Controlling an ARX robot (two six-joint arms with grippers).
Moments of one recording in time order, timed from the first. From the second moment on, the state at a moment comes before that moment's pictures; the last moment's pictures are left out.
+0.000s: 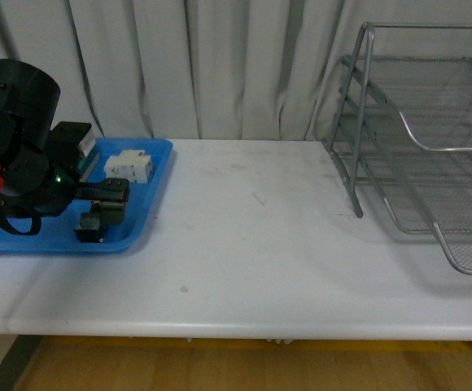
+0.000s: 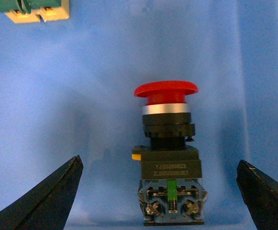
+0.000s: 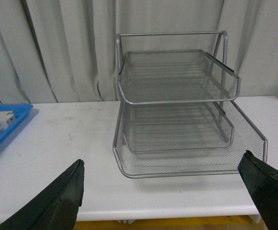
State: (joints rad) left arm -0.06 2.26 1.39 -0.04 -0.06 0.01; right arm 0.00 0.00 0.01 0.00 0.00 0.00
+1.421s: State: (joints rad) left arm -0.10 1.97 1.17 0.13 -0.07 0.02; right arm 0.00 0.00 0.01 0.00 0.00 0.00
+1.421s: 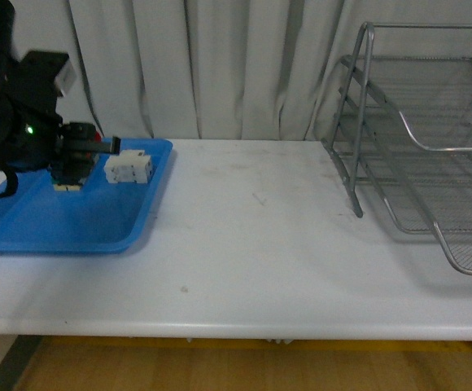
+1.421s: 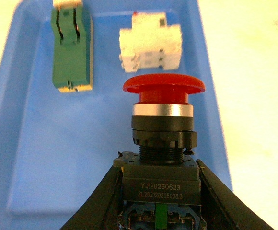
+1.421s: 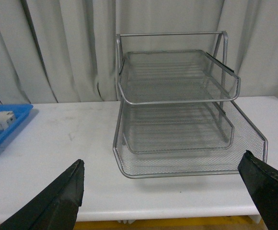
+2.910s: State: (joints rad) left arm -0.21 1.33 0.57 0.22 -0.08 0.06; right arm 0.00 0.00 0.01 0.00 0.00 0.00
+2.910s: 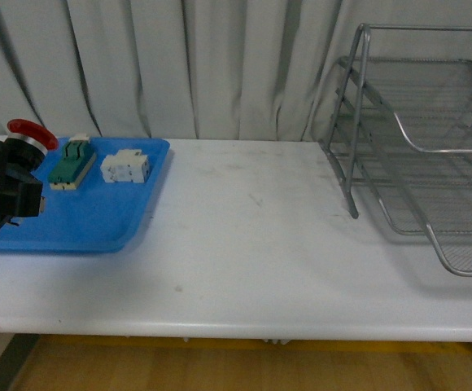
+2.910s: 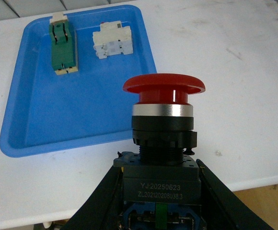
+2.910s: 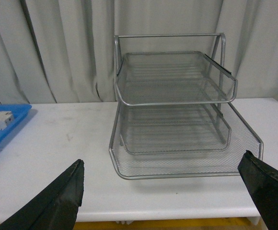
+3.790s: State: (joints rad) left arm -0.22 1.33 0.56 0.23 -0.07 0.06; right arm 0.00 0.00 0.01 0.00 0.00 0.00
